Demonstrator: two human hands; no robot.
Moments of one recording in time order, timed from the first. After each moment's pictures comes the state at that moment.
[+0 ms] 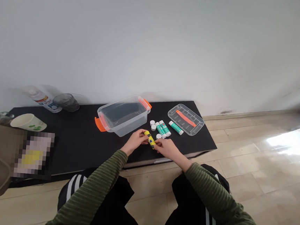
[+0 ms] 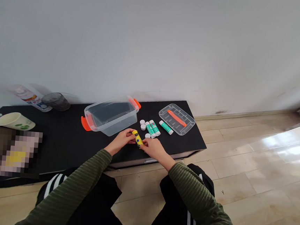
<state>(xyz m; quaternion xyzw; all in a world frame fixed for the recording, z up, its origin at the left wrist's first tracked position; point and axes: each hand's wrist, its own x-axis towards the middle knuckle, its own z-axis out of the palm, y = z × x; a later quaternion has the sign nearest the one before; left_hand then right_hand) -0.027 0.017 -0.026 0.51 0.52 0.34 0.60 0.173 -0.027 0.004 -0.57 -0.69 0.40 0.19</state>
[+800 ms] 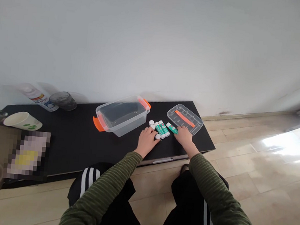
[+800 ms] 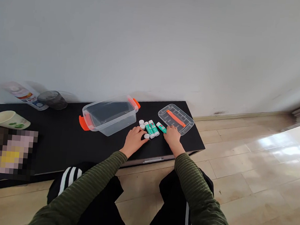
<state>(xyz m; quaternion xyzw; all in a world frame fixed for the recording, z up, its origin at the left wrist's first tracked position) 0.026 0.012 -0.029 0.81 0.54 0.19 0.11 0.245 0.027 -0.003 -0.74 -0.65 0.13 -0.01</state>
